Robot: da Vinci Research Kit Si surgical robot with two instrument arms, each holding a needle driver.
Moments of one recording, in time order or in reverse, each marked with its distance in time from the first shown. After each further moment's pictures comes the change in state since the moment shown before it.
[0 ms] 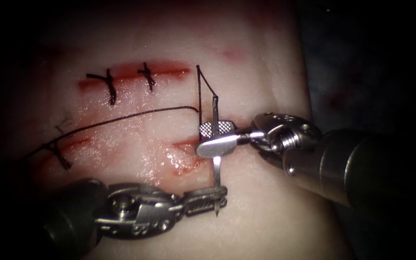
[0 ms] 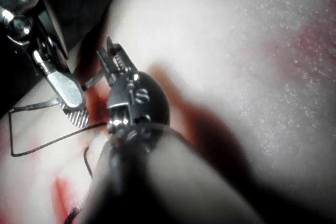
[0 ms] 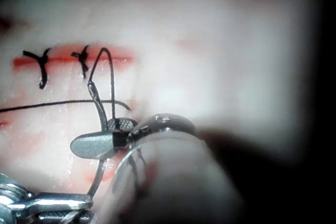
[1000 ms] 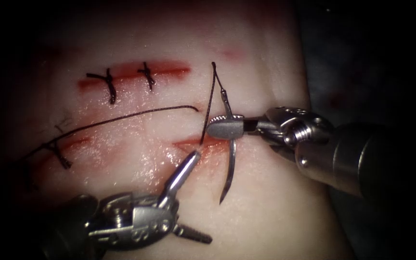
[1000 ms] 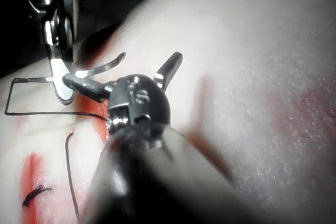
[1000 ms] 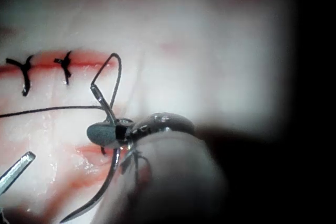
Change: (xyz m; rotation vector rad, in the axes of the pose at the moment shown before) right arm 0.002 0.001 -0.002 -0.033 0.081 -0.050; left arm 0.001 0.000 -0.001 0.061 -0.103 -0.304
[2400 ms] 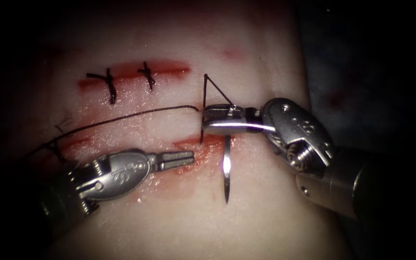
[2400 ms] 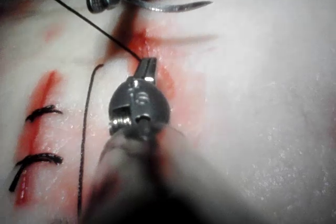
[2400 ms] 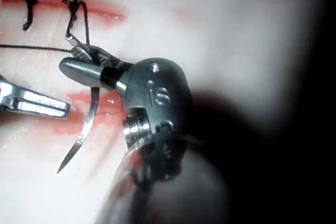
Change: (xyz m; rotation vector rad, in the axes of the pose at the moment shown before) right arm 0.002 0.000 -0.001 0.216 0.140 -0.619; left arm -0.009 -0.004 0.002 -0.152 -0.119 -0.269
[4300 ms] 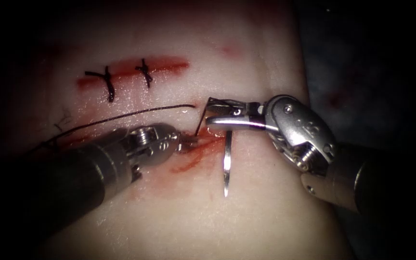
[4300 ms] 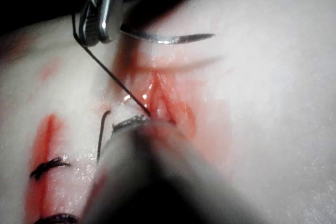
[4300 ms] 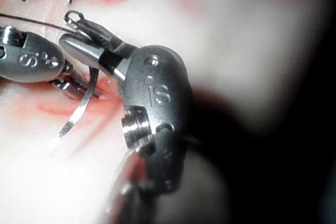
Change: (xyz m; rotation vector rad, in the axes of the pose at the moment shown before) right arm 0.000 0.001 0.000 -0.006 0.021 -0.237; left arm -0.004 -0.003 0.006 -0.205 -0.463 -0.017
